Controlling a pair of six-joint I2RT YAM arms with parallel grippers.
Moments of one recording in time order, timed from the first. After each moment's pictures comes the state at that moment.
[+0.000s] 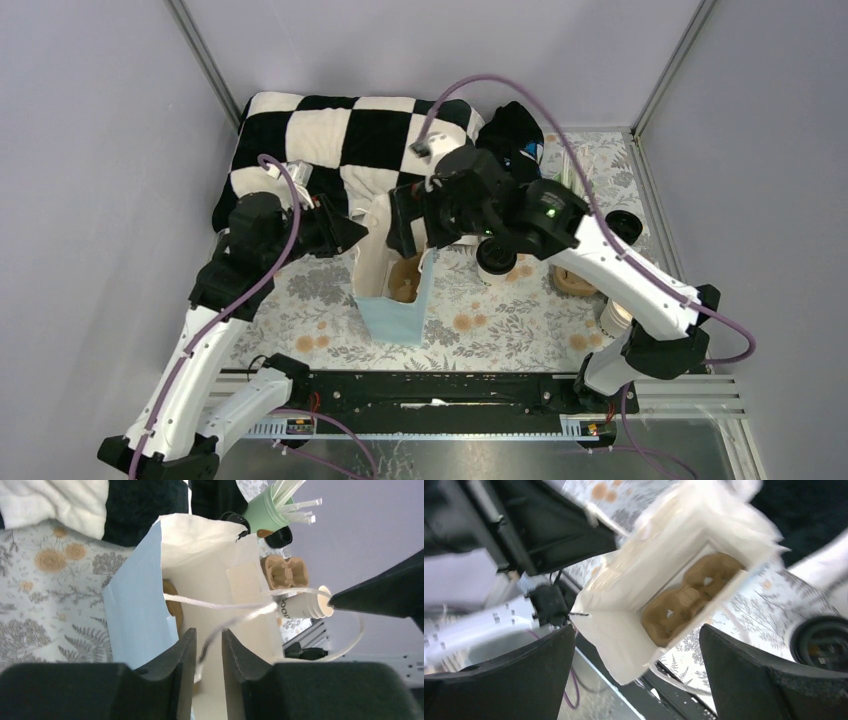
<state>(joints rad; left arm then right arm) -0.36 0.82 1.05 -0.59 0.34 -0.57 1.06 1.55 1.90 -0.96 0.02 0.46</state>
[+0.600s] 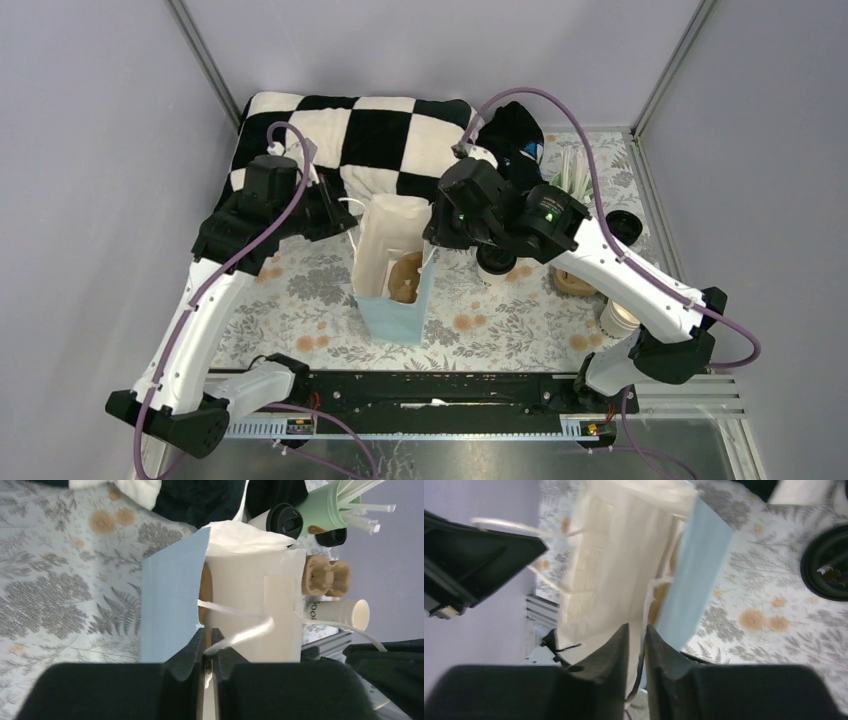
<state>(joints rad) -0.36 1.06 1.37 -0.95 0.18 -0.61 1.04 1.50 1.83 -1.11 0.26 0.92</state>
